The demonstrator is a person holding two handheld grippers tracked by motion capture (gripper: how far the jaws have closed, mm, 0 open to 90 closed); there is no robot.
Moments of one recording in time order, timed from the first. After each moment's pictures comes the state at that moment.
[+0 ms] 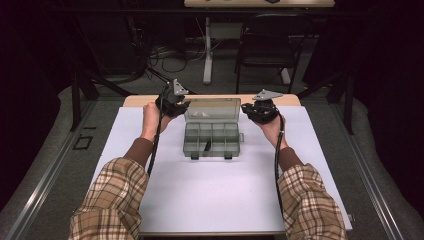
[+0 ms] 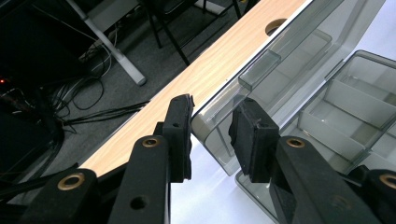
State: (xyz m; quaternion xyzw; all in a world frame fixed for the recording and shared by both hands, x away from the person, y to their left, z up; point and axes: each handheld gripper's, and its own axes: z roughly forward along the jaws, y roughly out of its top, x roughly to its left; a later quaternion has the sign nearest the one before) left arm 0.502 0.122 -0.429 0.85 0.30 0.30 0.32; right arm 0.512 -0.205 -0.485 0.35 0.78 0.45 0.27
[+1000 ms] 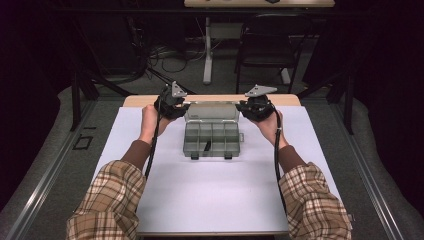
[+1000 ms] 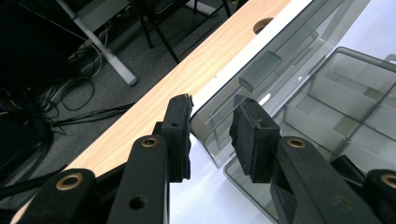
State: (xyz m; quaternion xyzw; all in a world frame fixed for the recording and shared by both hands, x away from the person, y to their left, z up) left arm 0.493 0.126 -0.430 0.85 0.29 0.28 0.33; right arm 0.492 -0.179 -0.449 0.33 0.80 0.43 0.27
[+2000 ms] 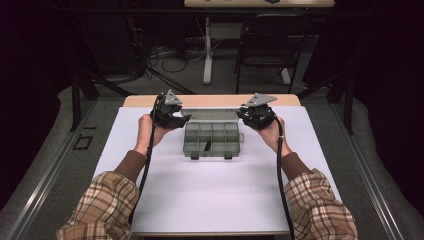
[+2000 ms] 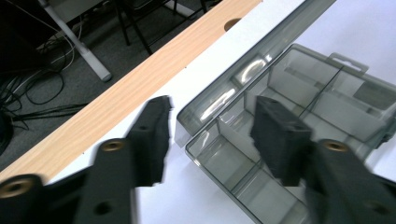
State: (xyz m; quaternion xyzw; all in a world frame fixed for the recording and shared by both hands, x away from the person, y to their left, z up) left arm 0.466 0.137 -0.435 0.85 0.31 0.23 0.36; right arm 0.470 -0.180 -0.458 0.30 0.81 0.42 0.28
